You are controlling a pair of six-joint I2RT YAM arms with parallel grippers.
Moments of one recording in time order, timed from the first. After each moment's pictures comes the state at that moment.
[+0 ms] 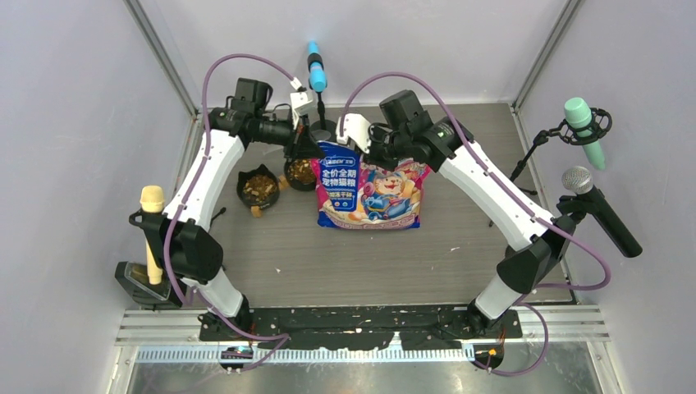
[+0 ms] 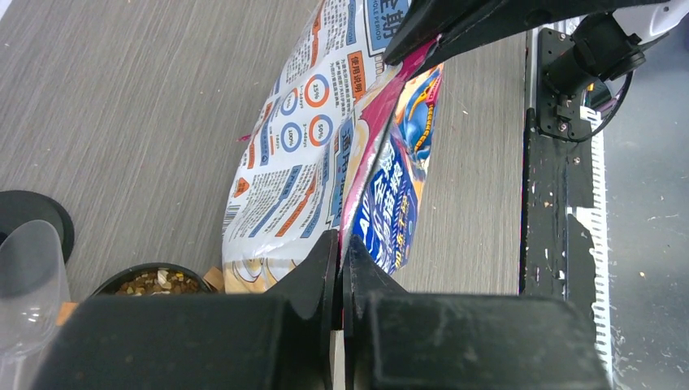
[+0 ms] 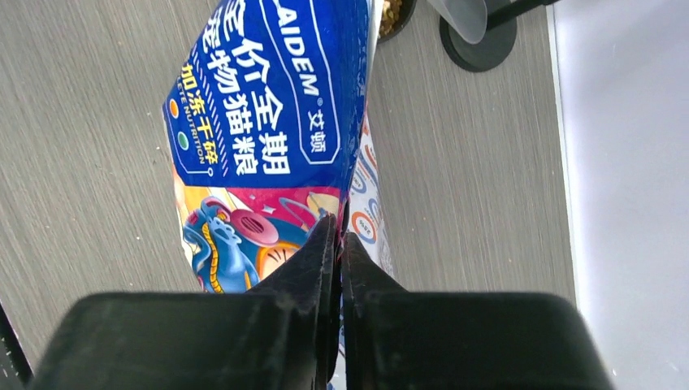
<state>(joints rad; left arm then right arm) -0.23 1.66 1.74 -0.93 1.04 0.60 0.66 1.64 1.82 -0.93 -0.25 -0.71</state>
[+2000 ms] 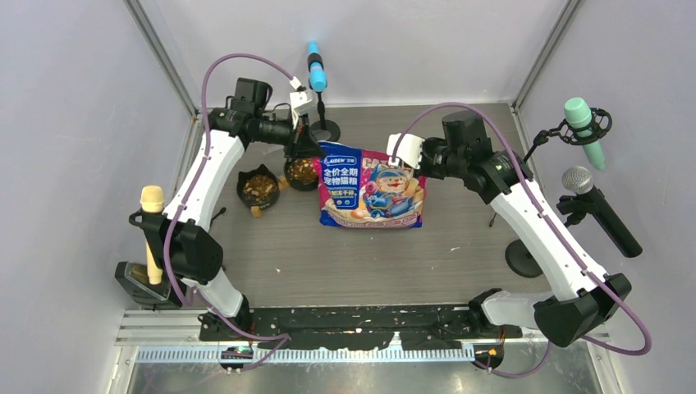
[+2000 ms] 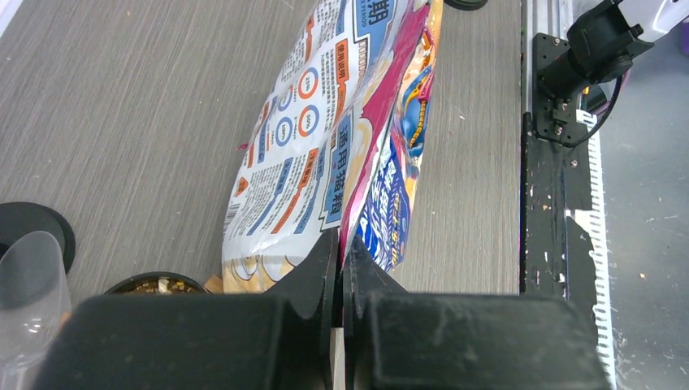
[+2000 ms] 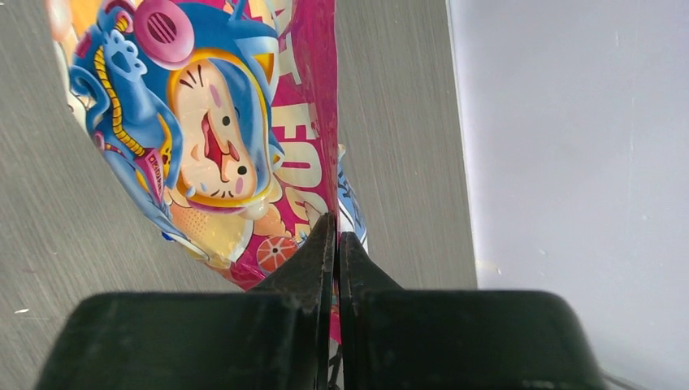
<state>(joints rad) -0.23 1.66 1.74 -0.91 1.05 0.60 0.46 1.25 1.40 -0.79 -0.18 -1.00</state>
